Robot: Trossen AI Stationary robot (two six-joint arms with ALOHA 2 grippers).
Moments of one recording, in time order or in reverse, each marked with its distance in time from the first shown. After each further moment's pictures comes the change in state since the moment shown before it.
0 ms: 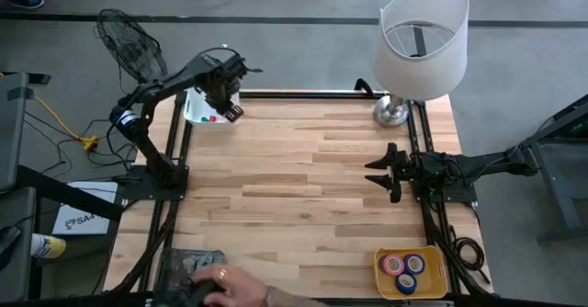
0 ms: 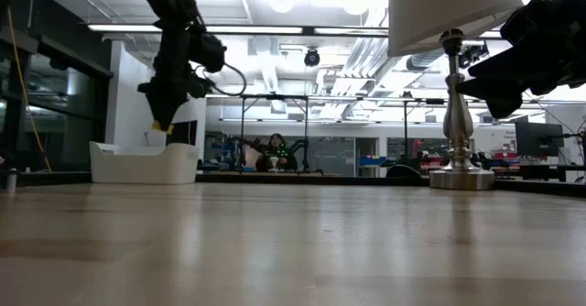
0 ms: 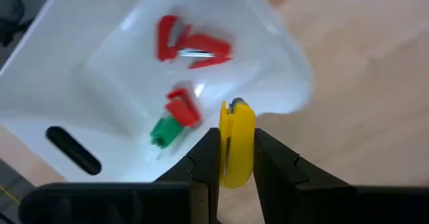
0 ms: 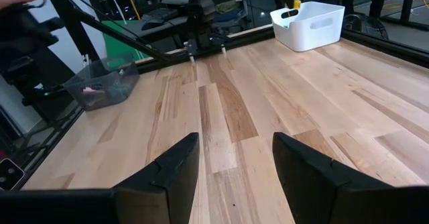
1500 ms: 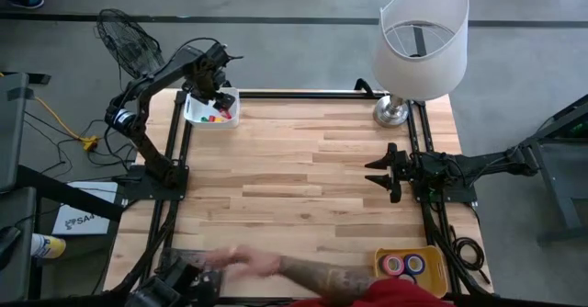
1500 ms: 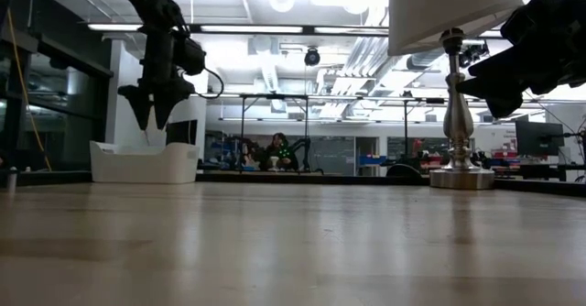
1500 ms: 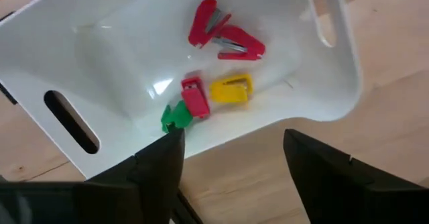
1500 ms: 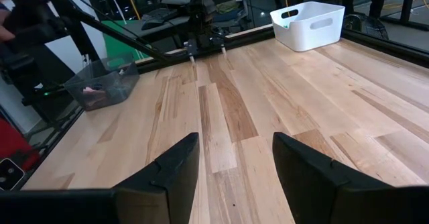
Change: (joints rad) left arm 0.192 -0.010 0.001 -0.009 0.122 -0.061; right arm 0.000 0.000 0.000 0.000 0.000 0.000
